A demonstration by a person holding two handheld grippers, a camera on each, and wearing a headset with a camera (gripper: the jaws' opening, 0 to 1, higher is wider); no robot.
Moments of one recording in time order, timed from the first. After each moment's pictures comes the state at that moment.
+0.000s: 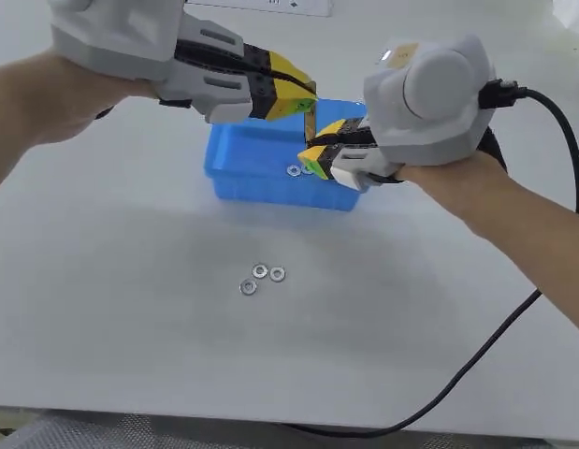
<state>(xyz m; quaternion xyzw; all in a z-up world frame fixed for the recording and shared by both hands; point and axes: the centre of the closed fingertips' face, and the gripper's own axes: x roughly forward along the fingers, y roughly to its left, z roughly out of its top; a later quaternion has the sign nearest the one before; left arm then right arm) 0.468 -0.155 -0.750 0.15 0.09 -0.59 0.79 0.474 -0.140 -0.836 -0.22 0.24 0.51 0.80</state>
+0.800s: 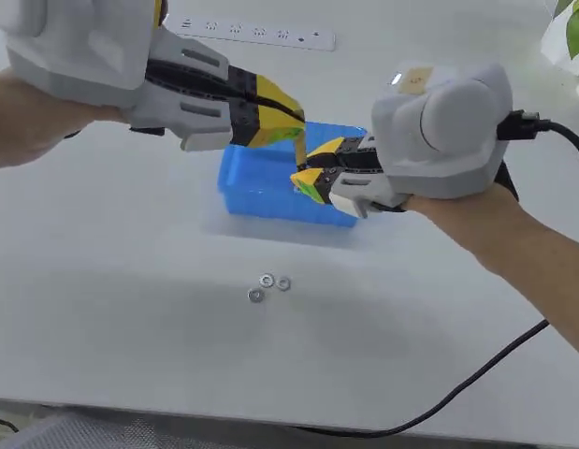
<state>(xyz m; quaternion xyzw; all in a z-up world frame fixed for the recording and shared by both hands) 0.416 -0.139 -0.723 0.18 0.07 -0.59 0.78 0.433 -0.125 -0.801 -0.22 0.20 0.53 0.79</state>
